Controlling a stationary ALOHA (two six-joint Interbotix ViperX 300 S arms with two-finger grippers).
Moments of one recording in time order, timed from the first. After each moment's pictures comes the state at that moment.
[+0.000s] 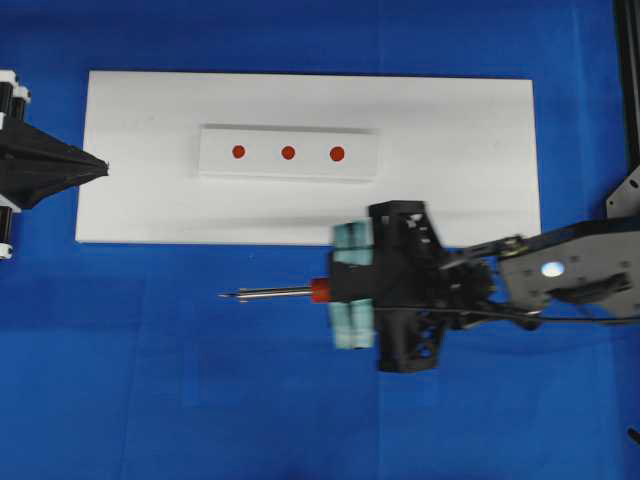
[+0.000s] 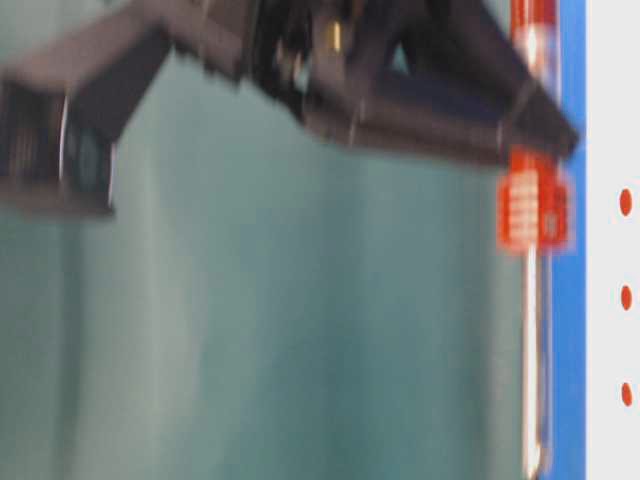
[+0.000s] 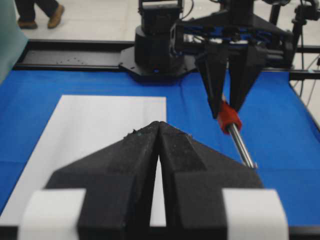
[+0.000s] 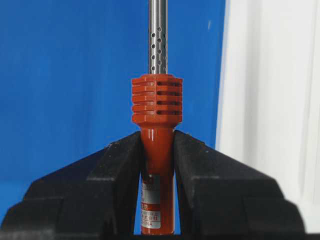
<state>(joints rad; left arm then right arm) -0.01 -0.98 1.25 0.00 -0.37 -0.01 0.27 -0.02 0.40 -0.35 0.56 0.59</state>
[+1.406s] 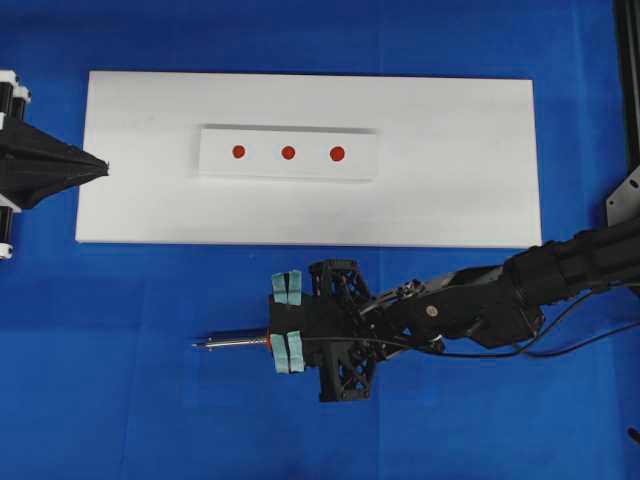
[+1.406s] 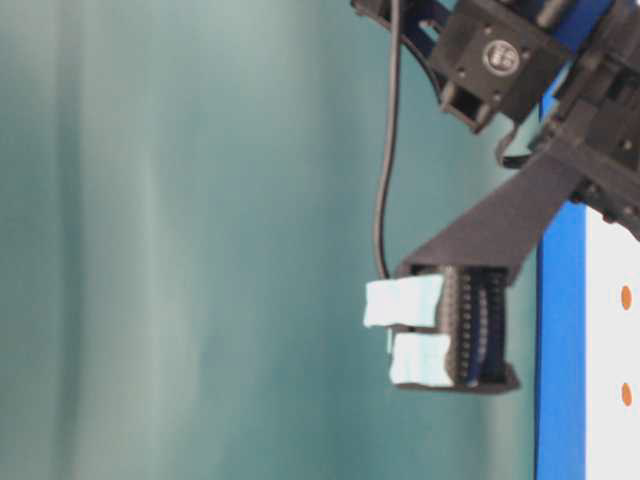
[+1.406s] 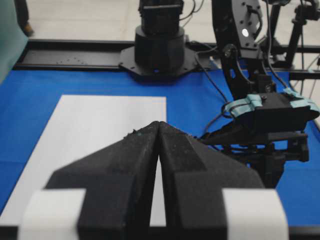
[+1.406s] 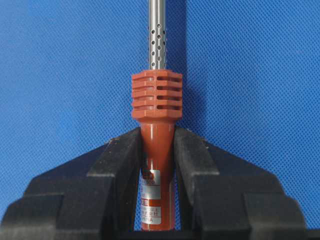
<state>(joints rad) -0.01 -0.98 1.25 0.00 -0.37 -0.01 0.28 0.35 0.37 -0.35 0.16 0.73</state>
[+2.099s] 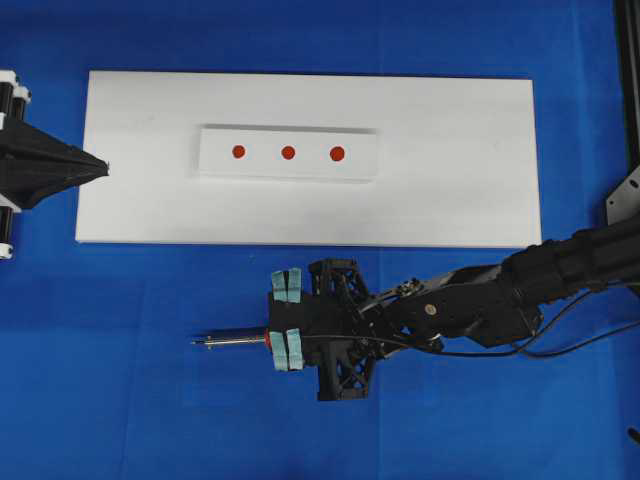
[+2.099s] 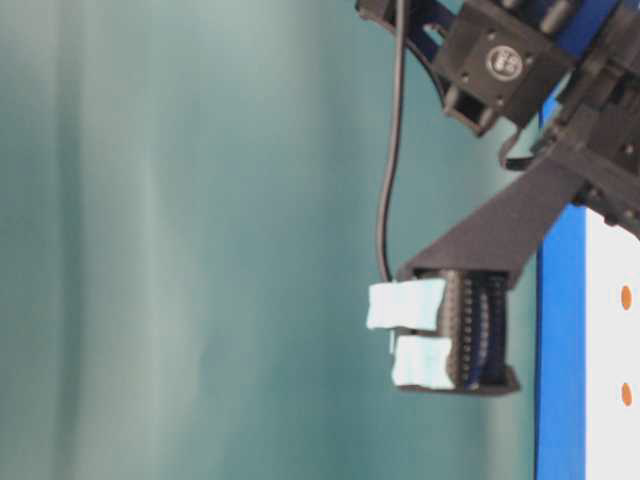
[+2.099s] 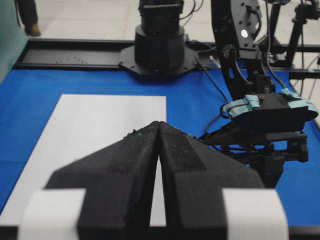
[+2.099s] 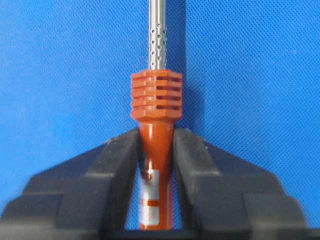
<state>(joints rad) -0.01 -0.98 1.25 0.00 -0.37 -0.01 0.28 0.35 0.37 -0.35 0.15 0.73</state>
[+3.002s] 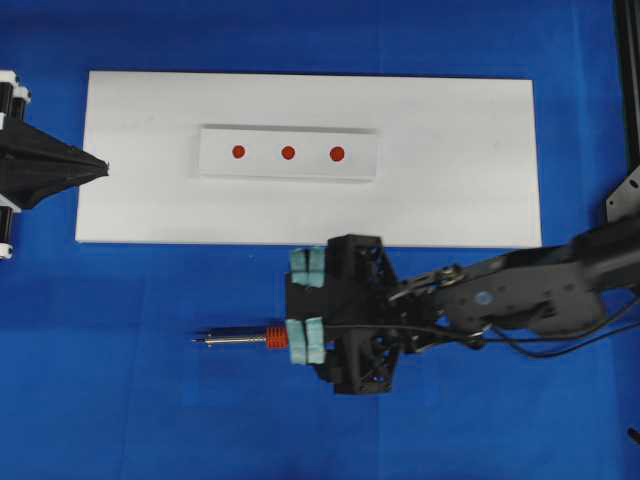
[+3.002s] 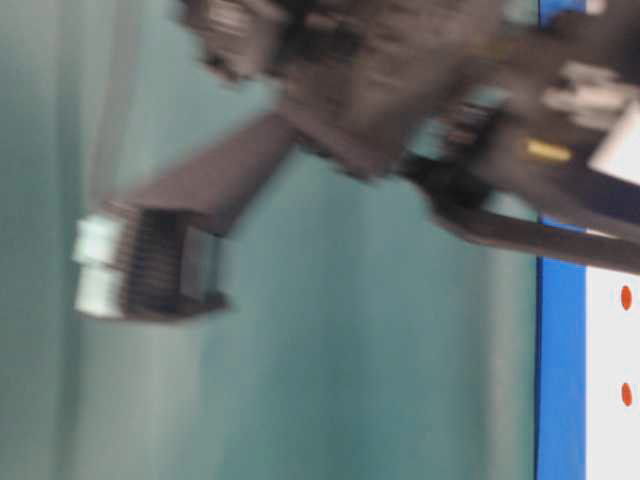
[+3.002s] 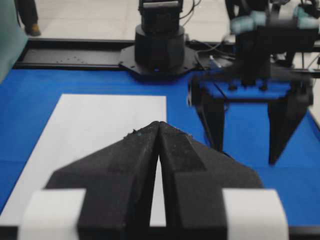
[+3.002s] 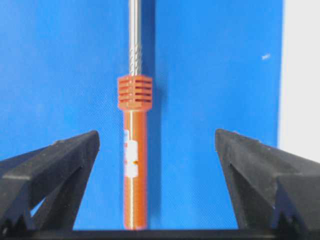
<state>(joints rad) -0.01 -0.98 1.25 0.00 -0.37 -0.01 0.30 0.11 0.36 -0.37 0.42 0.72</state>
